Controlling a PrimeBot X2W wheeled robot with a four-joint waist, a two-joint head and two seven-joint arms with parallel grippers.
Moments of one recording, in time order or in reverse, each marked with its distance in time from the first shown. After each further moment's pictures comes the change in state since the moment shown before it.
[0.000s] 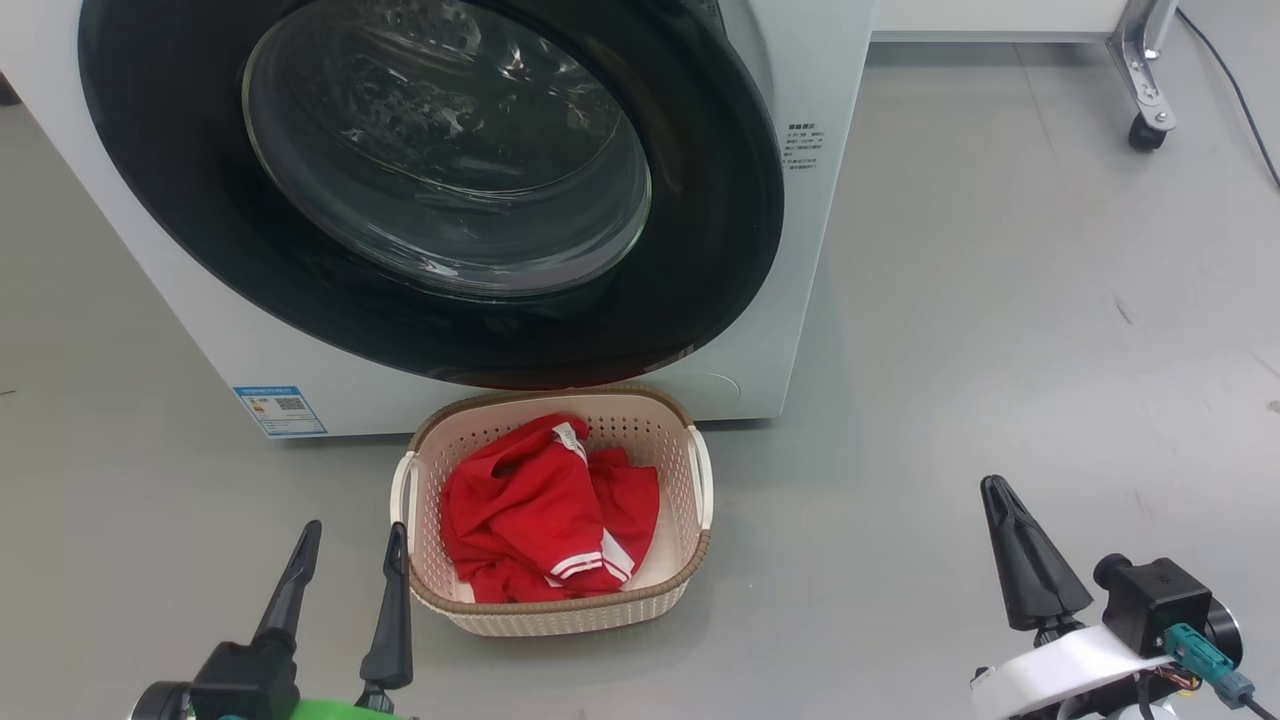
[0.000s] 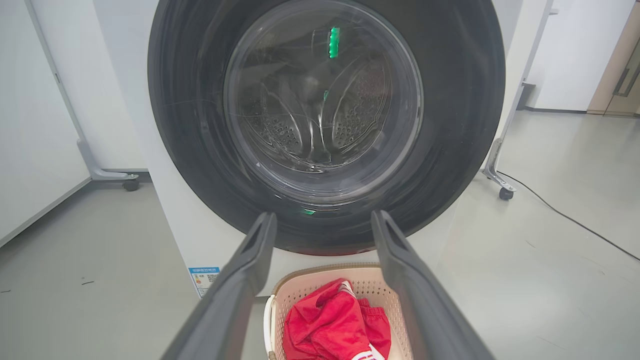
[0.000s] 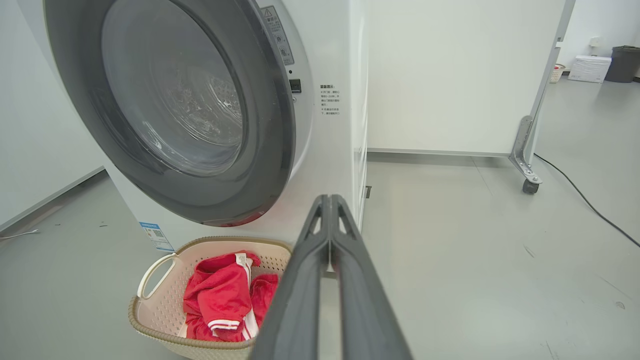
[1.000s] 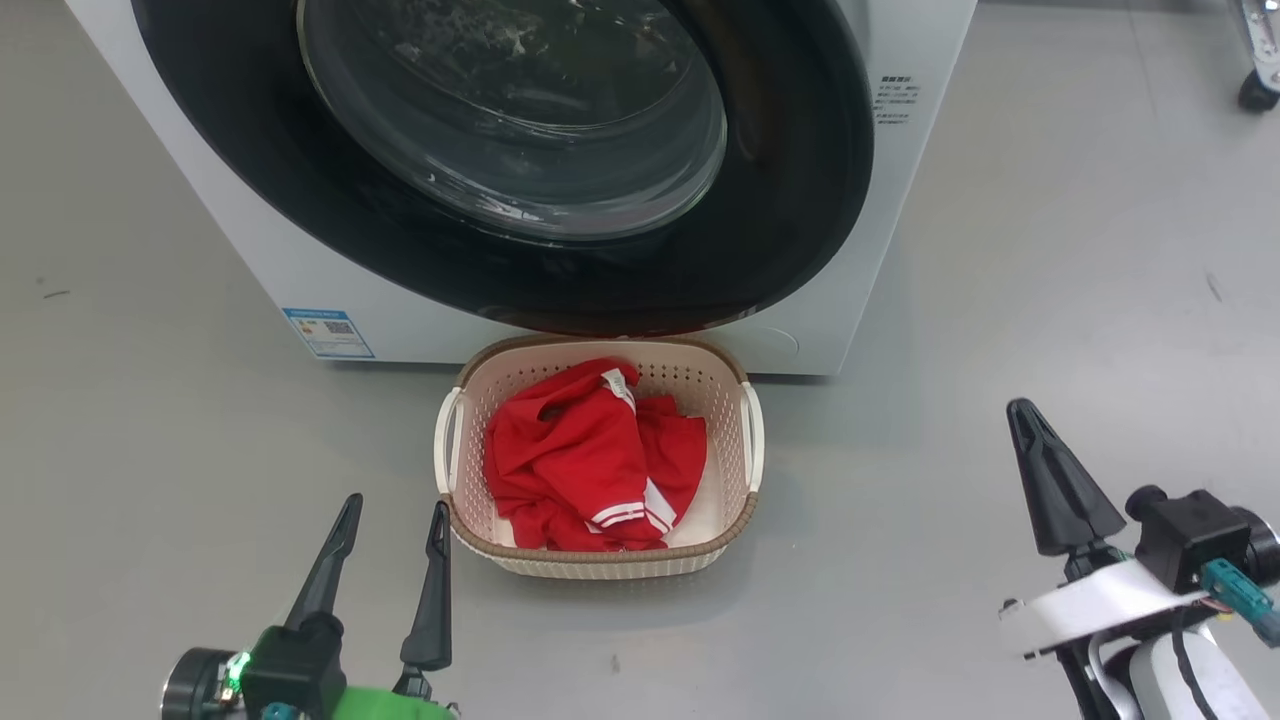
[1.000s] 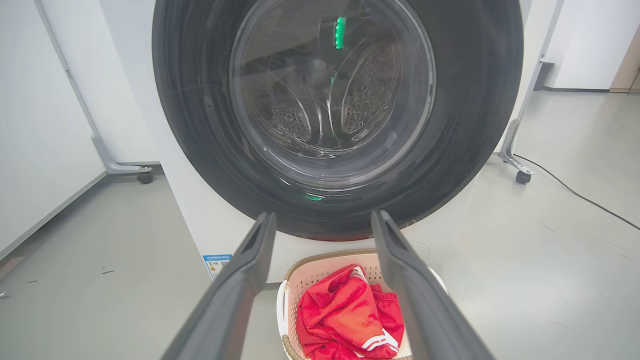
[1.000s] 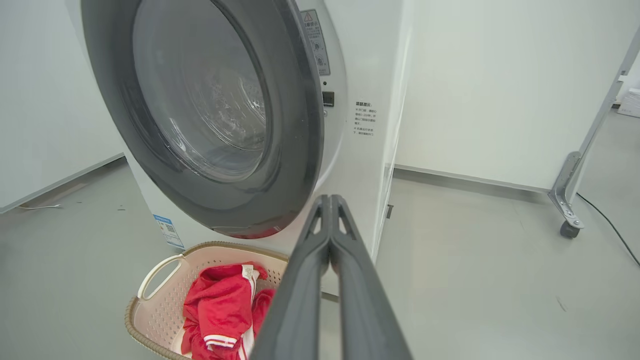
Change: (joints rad) left arm -0.027 -0.024 -0.041 -0.020 0.077 0.008 0.000; right arm -0.083 -0.077 0.002 -0.029 -0.007 0.011 0.001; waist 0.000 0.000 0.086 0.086
